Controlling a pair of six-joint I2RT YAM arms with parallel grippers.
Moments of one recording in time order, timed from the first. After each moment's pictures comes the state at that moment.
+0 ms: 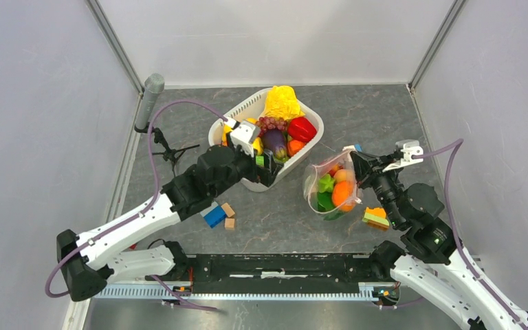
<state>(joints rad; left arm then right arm) -0.96 1.04 0.95 -0.15 -0.21 -0.28 0.72 0.45 0.70 -0.18 0.39 0.21</state>
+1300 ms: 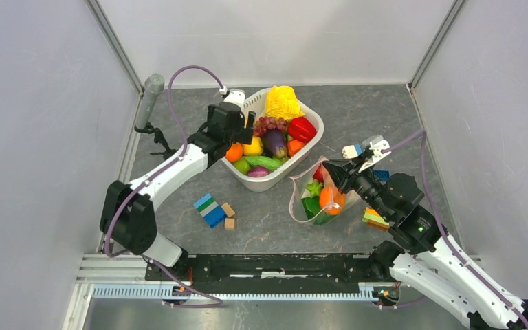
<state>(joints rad) -0.54 1.50 1.16 -0.22 -0.38 -0.13 0.72 0.56 0.67 -0.13 0.08 0.23</state>
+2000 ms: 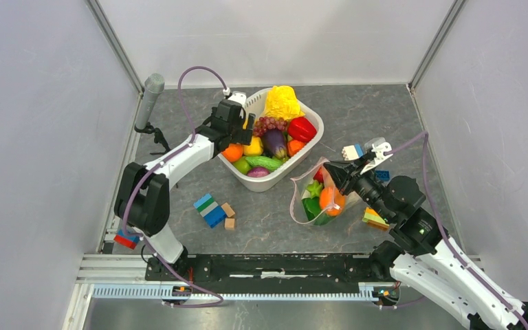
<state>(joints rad) -0.46 1.68 1.23 -0.26 -0.29 -0.11 0.72 0.53 0.66 -0.13 0.08 0.24</state>
